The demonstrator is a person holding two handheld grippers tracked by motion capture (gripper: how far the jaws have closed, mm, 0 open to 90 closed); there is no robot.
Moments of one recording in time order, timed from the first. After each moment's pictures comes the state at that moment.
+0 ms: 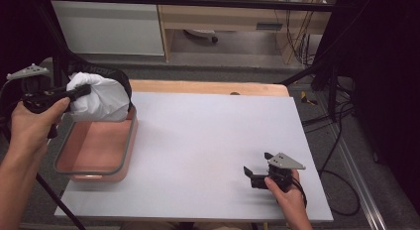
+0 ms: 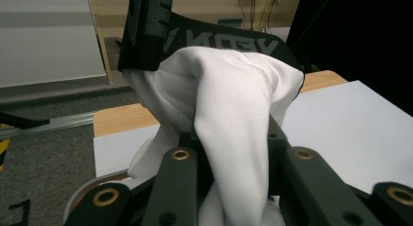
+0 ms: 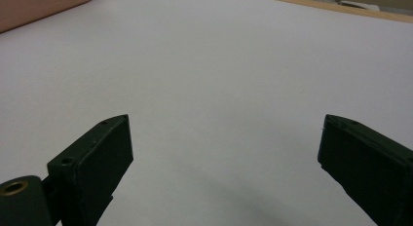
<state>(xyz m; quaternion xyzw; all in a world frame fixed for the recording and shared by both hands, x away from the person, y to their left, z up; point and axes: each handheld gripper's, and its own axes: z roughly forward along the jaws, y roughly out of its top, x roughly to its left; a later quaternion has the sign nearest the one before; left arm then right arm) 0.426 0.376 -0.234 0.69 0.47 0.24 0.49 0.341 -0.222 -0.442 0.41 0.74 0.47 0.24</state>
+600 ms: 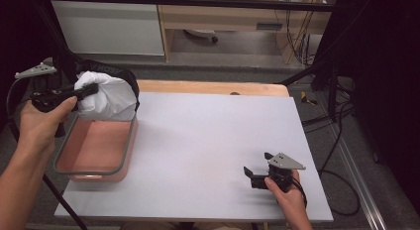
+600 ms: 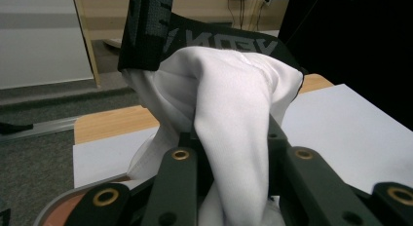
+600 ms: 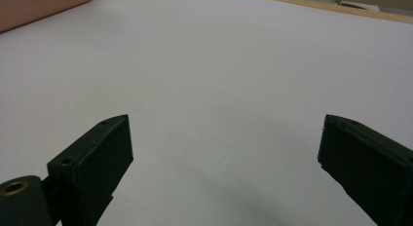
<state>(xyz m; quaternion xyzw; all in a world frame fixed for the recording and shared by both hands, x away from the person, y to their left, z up) 0.429 0.358 -0.233 0.69 0.46 0.23 0.50 0.341 -0.222 -0.442 0.41 0.74 0.47 0.24</state>
